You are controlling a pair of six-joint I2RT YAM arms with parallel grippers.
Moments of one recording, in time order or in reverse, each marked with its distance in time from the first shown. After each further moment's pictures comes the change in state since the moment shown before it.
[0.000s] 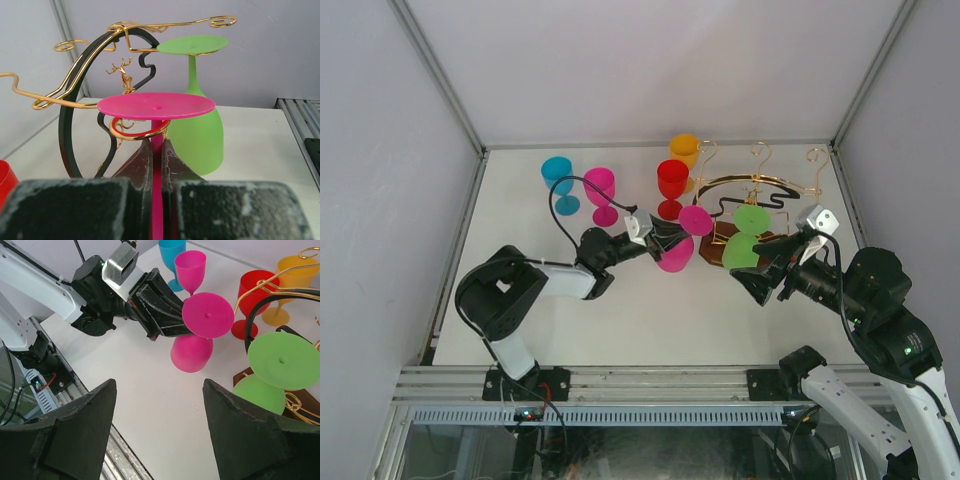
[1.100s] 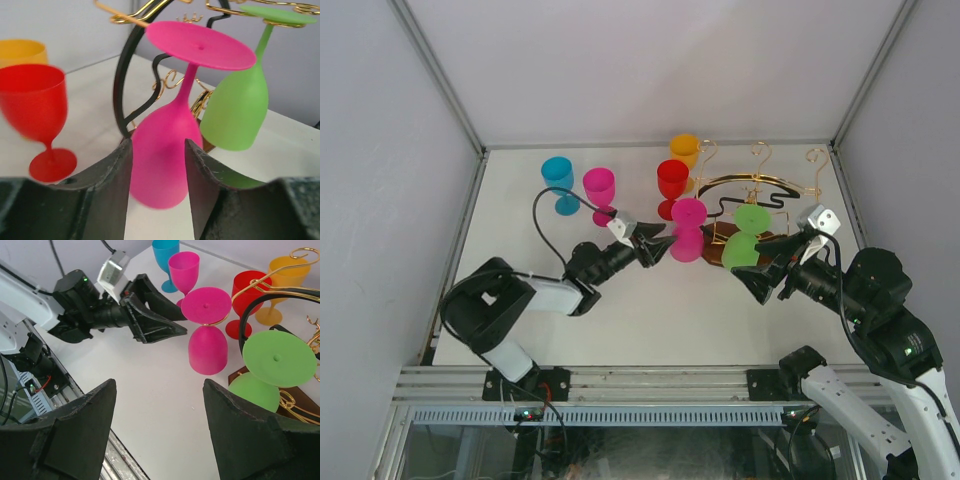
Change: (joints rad) left arm -0.002 -0.084 -0.163 -0.057 -0.321 -0.088; right arm 0.000 -0.002 0.000 0.000 0.024 -0.005
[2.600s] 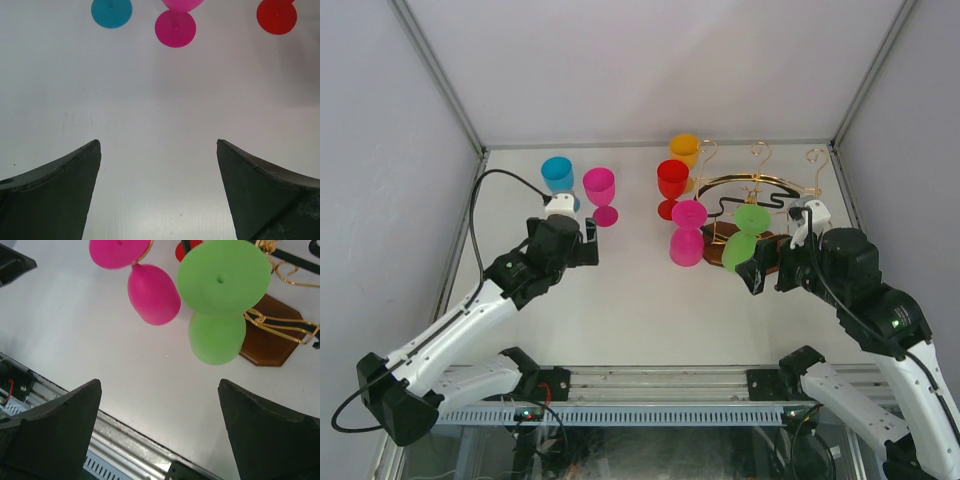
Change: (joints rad) left arm 0.062 -0.652 0.358 -1.913 -0.772 -0.192; right arm 0.000 0.116 0.051 -0.242 0.280 0.114
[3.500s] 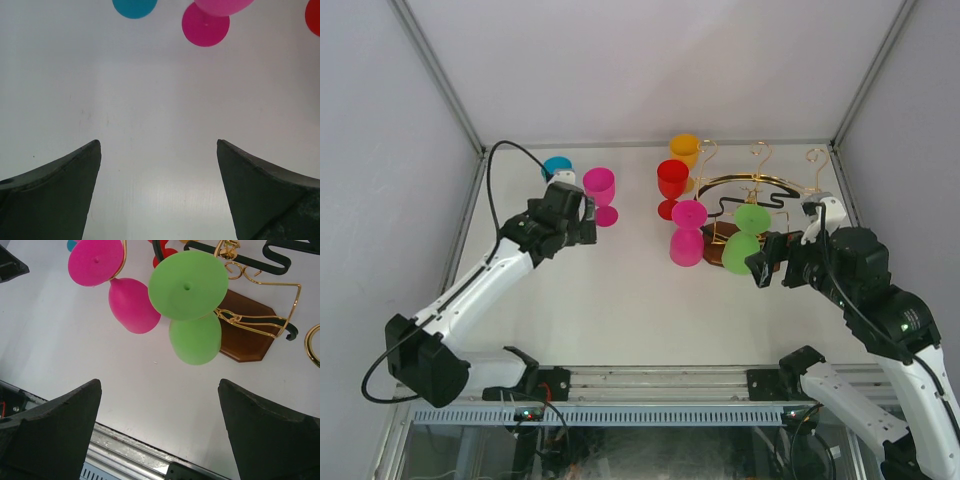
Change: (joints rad) left arm 0.160 0.240 0.208 -0.119 0.058 0.019; right arm -0.024 0.028 0.069 -0.054 0.087 0.032
